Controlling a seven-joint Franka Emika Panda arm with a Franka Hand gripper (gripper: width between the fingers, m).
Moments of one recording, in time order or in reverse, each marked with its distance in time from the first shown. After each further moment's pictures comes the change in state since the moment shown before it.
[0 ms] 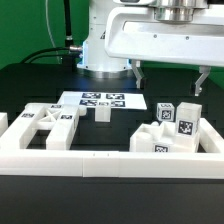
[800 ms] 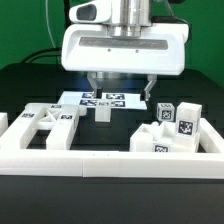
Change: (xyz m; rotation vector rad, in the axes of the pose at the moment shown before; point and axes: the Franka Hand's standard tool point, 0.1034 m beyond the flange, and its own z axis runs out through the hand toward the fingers) arm -0.038 0.079 0.029 0.013 0.071 -0.227
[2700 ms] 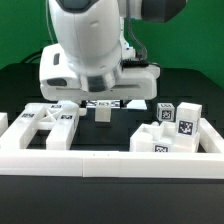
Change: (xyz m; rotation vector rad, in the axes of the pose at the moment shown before) arm -0.064 0.031 0.028 0.082 -0.952 -0.005
